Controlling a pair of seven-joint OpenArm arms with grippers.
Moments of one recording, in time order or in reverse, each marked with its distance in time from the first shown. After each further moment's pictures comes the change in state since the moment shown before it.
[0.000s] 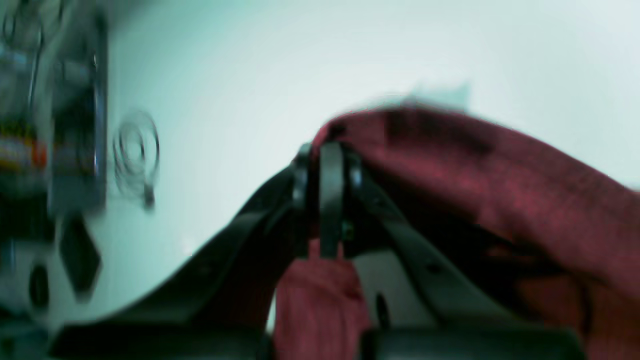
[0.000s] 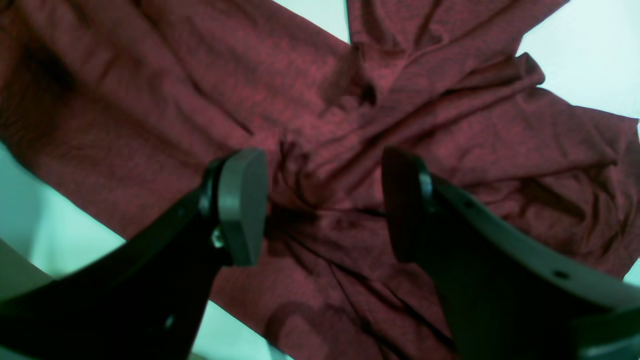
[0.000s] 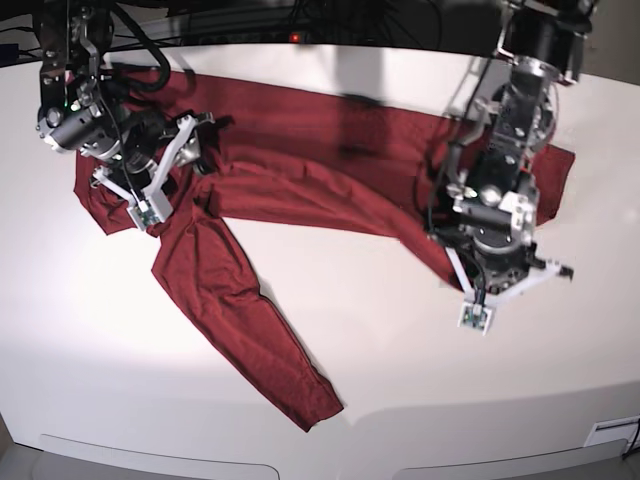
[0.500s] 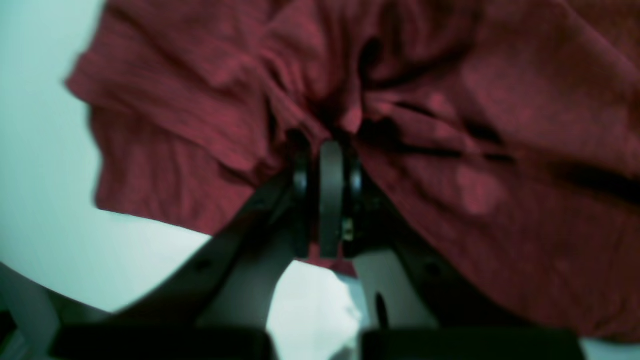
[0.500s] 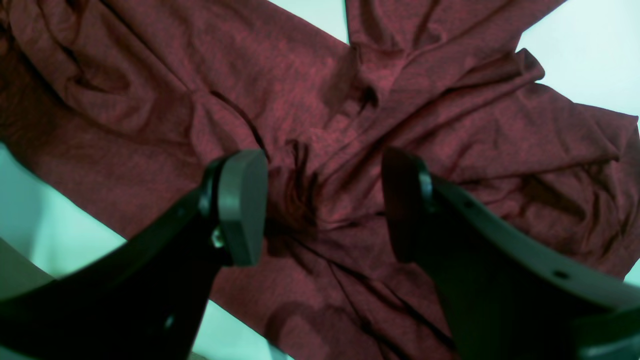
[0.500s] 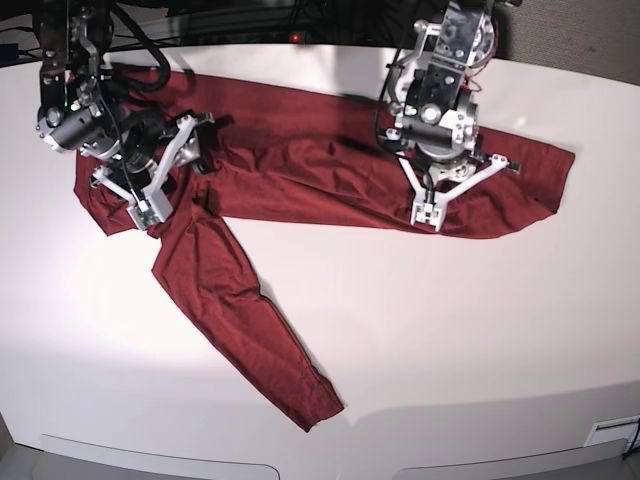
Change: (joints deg) left arm 15.7 12.1 -0.1 0.0 6.7 1.9 7.4; right arm 0.0 0.0 0.0 0.0 0.0 0.0 0.0
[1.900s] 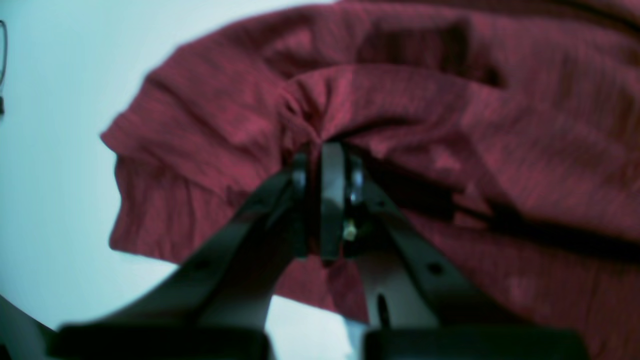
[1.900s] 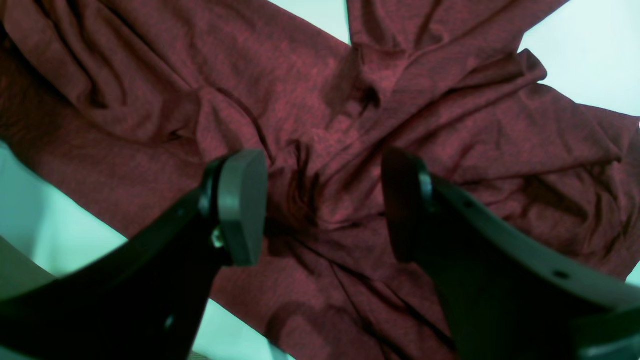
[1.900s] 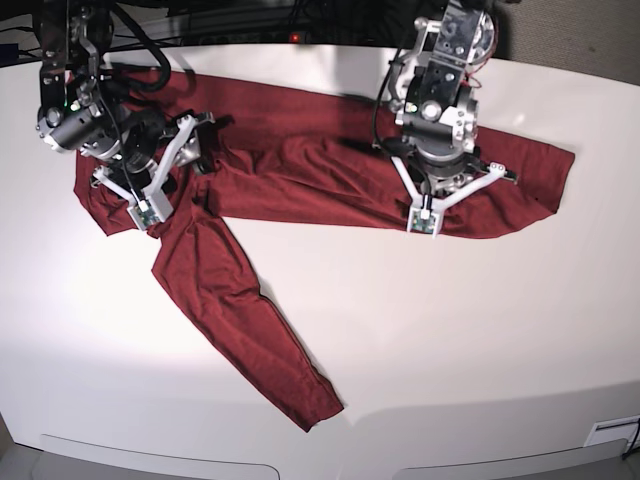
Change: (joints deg) left arm 0.0 0.0 0.0 0.0 0.0 0.4 -7.3; right arm 0.0 0.0 0.0 0.0 0.3 0.0 0.0
